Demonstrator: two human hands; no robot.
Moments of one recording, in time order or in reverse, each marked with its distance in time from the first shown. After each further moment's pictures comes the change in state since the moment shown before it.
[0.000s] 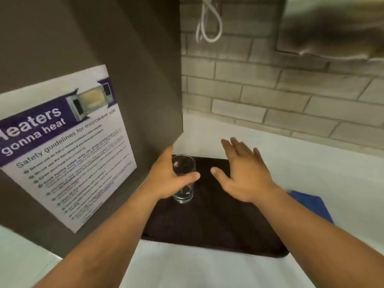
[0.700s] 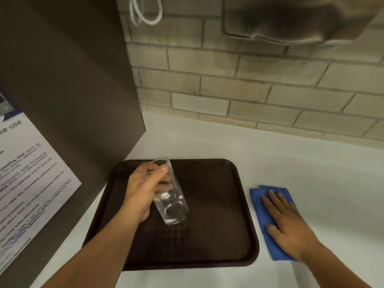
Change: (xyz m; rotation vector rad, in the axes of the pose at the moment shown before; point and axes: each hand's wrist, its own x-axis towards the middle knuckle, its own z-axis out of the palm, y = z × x) left_hand 0.039 -0.011 0.081 -0.692 0.109 -0.174; right_hand -0.123 0.218 0.086 0.009 -0.309 0.252
